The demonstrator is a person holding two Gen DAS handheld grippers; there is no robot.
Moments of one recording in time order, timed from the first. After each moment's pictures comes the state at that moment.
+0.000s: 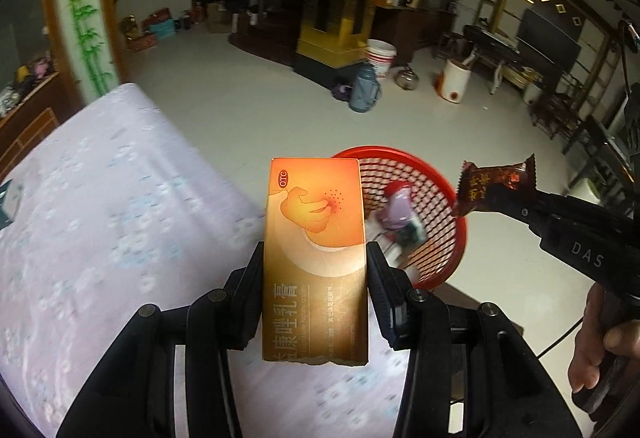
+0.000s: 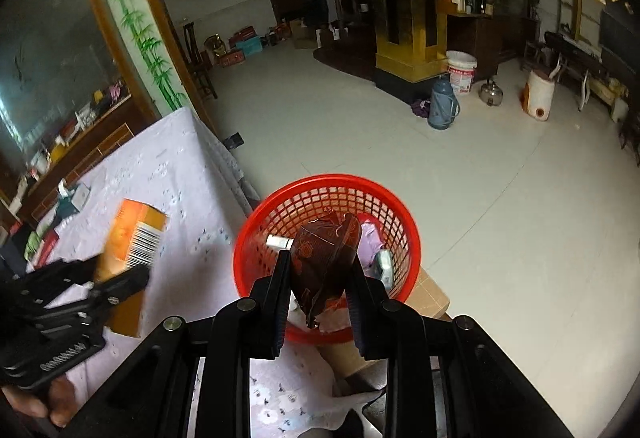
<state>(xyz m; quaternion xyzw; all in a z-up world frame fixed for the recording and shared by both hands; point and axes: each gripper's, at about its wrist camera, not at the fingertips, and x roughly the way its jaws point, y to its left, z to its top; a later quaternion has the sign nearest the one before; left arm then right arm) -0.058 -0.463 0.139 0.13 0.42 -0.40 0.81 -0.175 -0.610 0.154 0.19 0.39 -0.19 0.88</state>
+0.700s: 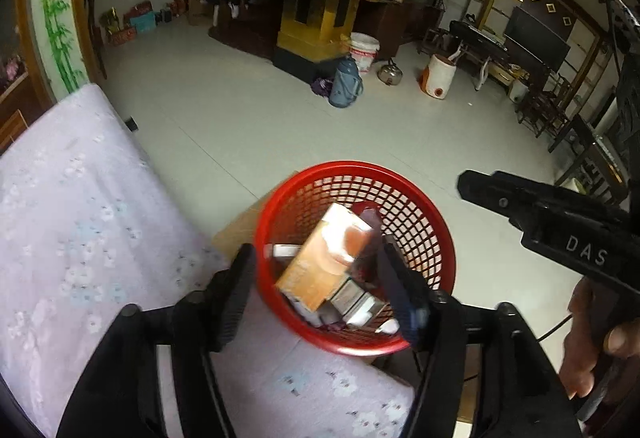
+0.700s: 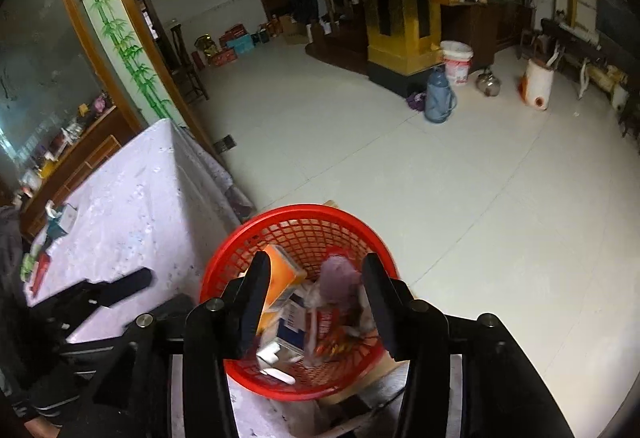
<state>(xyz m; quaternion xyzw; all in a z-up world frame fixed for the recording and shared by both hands) -0.042 -0.516 0.117 0.13 0.42 -0.42 0.80 -0.147 -0.660 0.144 0.20 0.39 -0.21 0.87</state>
